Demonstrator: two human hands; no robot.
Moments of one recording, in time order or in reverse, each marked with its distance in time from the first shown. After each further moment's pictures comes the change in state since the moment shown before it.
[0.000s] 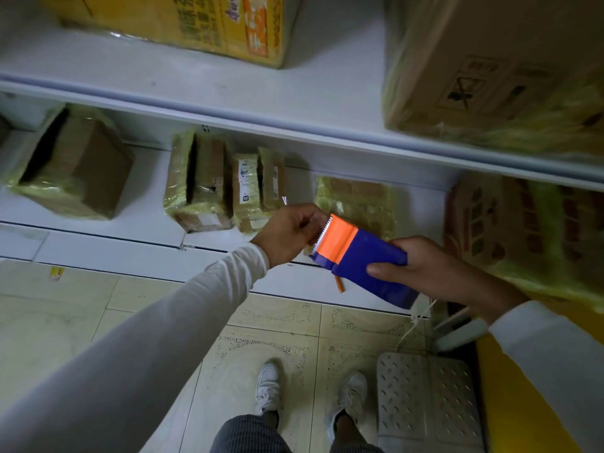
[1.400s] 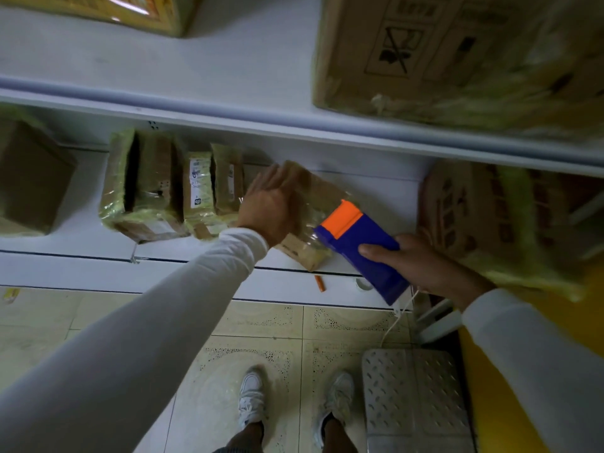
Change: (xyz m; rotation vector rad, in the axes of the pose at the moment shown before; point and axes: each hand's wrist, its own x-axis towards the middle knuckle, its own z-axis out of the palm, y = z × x) left_hand 0.077 -0.031 0.027 0.908 0.162 0.129; right_hand 0.008 0.058 -0.020 0.194 0.117 0.272
